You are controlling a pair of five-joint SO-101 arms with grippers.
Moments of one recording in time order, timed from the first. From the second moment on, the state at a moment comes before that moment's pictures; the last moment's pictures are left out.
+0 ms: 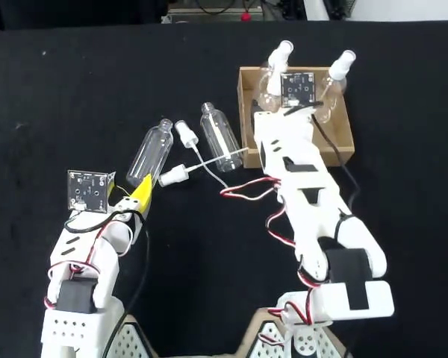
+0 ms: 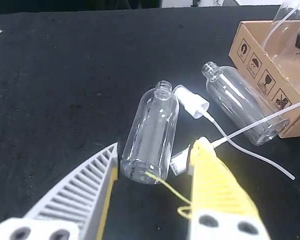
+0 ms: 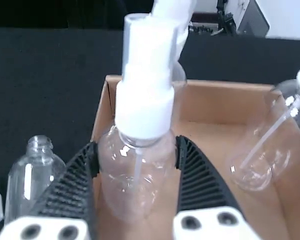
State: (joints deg) left arm 0.2 -103.7 93.3 38.1 -1.5; right arm -3.3 -0.8 47.0 -13.0 2.8
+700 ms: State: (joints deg) left arm 0.2 -103.7 93.3 38.1 -1.5; right arm -4.3 5.6 41.4 -13.0 2.9
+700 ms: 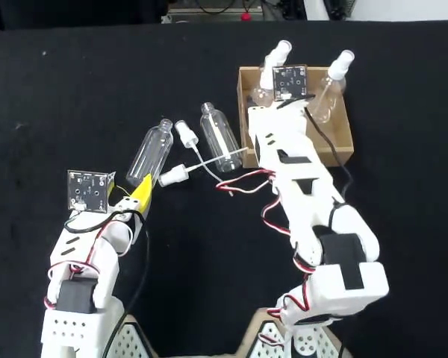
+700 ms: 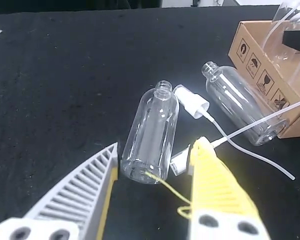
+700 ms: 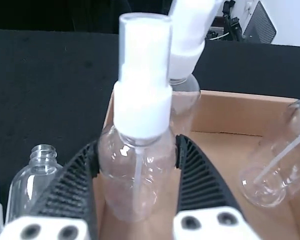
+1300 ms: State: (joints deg) left arm 0.2 -103.7 93.3 38.1 -1.5; right arm -4.4 5.9 40.5 -13.0 2.9
